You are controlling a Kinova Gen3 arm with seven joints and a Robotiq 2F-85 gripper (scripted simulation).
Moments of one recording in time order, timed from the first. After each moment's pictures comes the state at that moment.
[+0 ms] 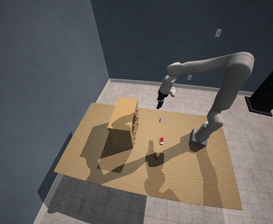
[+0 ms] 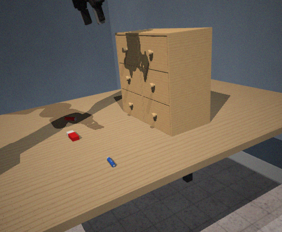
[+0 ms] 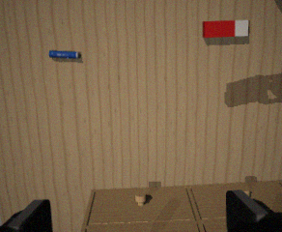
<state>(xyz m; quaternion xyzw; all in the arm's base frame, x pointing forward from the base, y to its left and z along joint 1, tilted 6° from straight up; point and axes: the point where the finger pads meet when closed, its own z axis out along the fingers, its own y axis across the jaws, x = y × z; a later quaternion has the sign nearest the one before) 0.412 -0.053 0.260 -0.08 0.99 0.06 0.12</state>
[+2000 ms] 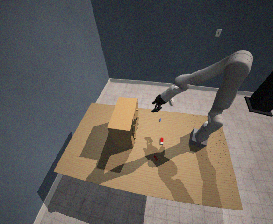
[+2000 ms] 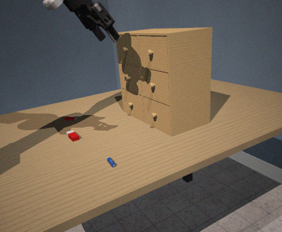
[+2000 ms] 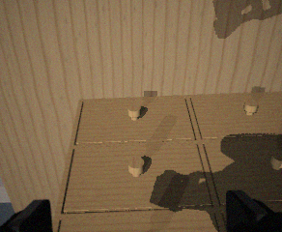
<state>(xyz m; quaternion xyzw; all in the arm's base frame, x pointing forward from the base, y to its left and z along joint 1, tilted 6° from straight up) 0.448 -0.040 0.217 -0.07 0.95 0.08 0.30</state>
